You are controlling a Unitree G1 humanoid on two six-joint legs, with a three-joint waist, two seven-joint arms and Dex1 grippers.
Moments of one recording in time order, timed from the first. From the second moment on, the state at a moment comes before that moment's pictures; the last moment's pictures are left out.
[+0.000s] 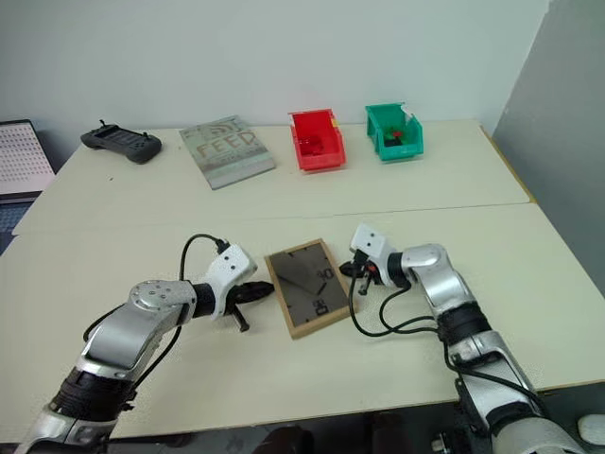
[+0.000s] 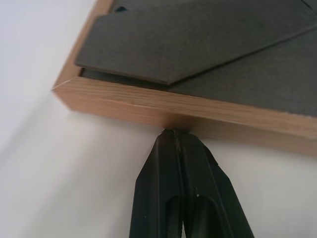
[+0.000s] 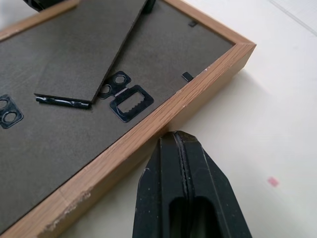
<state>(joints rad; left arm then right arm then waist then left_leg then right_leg) -0.31 0.73 -0.17 -0.28 -0.20 0.74 -0.85 -0.69 -0.35 0.27 0.31 -0.03 0.34 1.10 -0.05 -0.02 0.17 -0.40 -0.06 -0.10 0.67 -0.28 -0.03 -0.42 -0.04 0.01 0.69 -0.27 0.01</state>
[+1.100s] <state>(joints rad) 0.08 0.78 0.47 -0.28 -1.30 1.61 -0.79 -0.50 -0.52 0.32 0.02 0.04 0.45 1.09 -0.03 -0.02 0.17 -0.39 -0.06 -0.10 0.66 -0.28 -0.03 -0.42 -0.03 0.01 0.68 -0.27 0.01</state>
